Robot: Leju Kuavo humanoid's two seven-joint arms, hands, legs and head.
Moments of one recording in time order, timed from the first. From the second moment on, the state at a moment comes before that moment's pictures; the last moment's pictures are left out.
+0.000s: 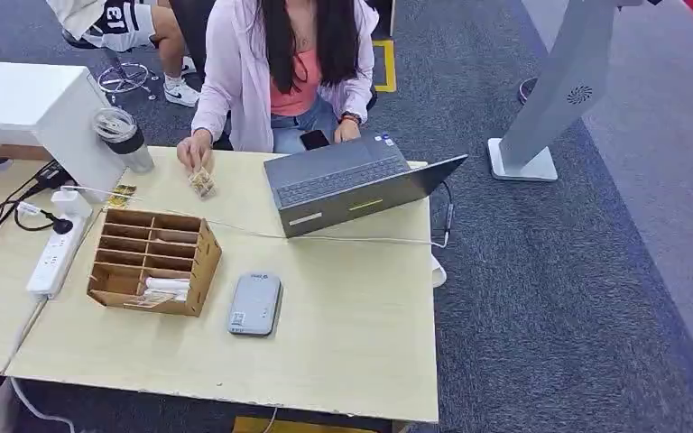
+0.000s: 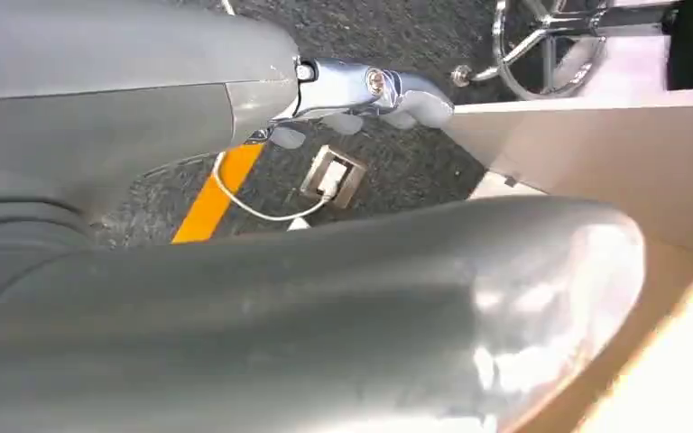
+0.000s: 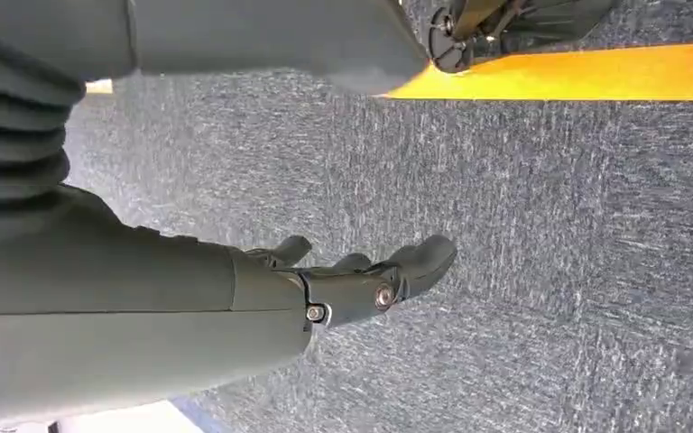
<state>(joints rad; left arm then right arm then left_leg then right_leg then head) 0.00 -0.01 0.56 -0.57 0.09 -0.40 -0.60 -0.07 0.17 -0.75 -0.24 0.76 -0.22 0.07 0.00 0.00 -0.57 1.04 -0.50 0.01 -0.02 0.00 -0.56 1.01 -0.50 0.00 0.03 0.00</state>
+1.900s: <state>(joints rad) 0.04 -0.02 0.53 -1.64 -0.08 -0.40 -0.67 -0.14 0.17 -0.83 -0.21 0.97 -0.18 0.22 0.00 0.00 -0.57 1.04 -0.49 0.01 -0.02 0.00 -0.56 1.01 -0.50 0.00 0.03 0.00</state>
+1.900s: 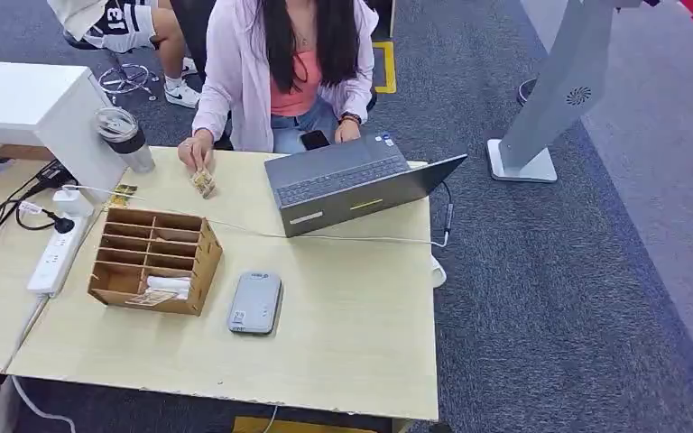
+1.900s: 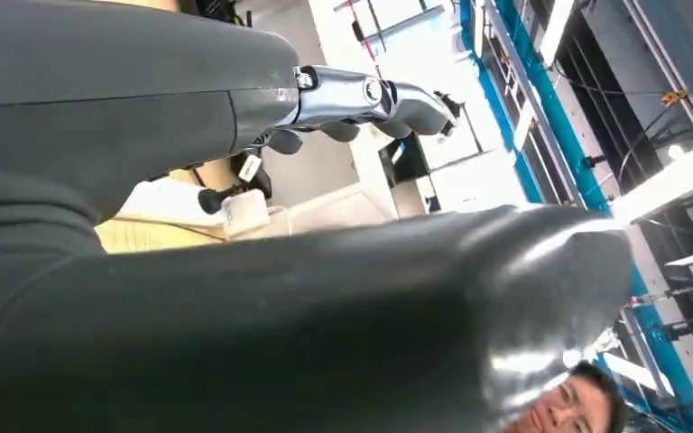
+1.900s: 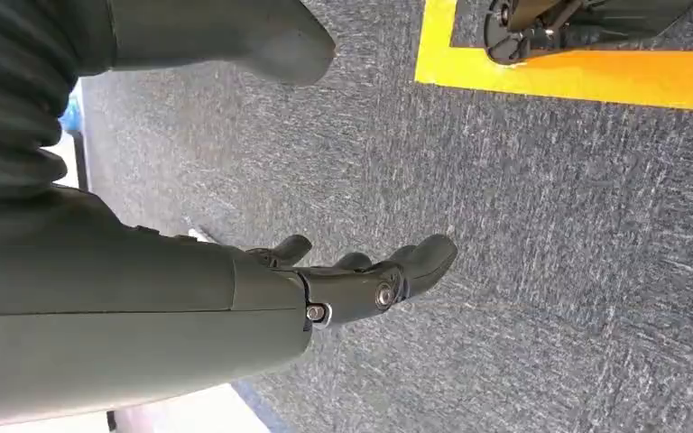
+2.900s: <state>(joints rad) -0.79 -0.03 -0.16 -0.77 -1.10 0.35 -0.09 -0.21 0.19 -0.77 -0.20 1.09 -0.14 0.30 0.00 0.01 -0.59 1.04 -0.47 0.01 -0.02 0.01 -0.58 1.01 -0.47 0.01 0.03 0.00</state>
